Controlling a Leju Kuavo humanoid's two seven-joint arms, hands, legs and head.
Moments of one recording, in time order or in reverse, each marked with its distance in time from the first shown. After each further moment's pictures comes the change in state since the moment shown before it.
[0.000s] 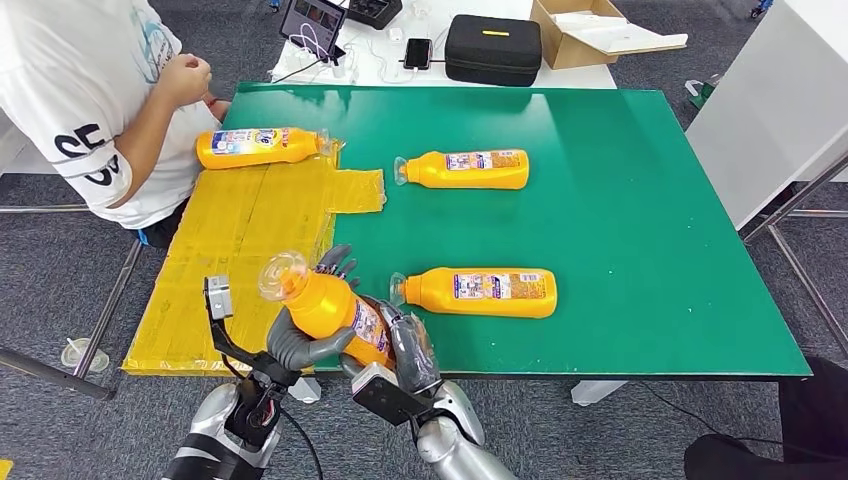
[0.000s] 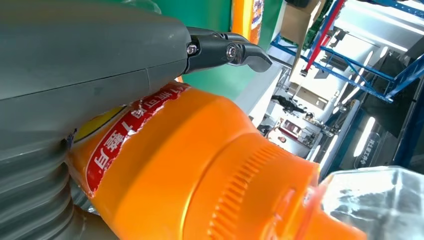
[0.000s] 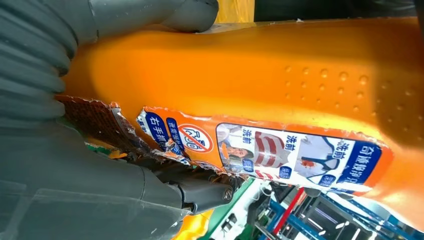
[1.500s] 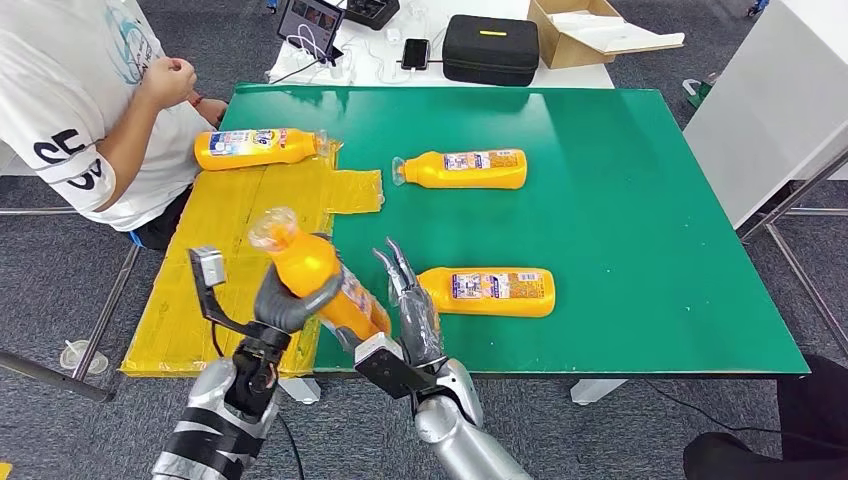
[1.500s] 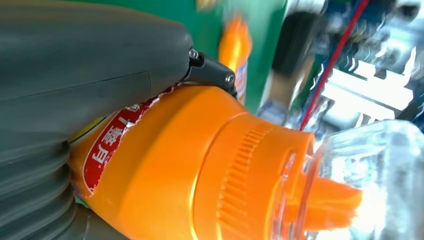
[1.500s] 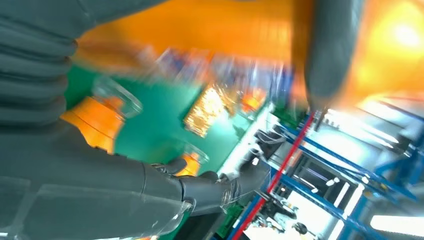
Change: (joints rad) left arm -0.094 -0.010 0.076 0.008 -0.108 0.276 -0.021; right arm -0.021 0.000 -0.004 -0.146 -0.030 -0.094 0.063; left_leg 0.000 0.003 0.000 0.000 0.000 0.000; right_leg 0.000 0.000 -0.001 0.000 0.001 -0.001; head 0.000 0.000
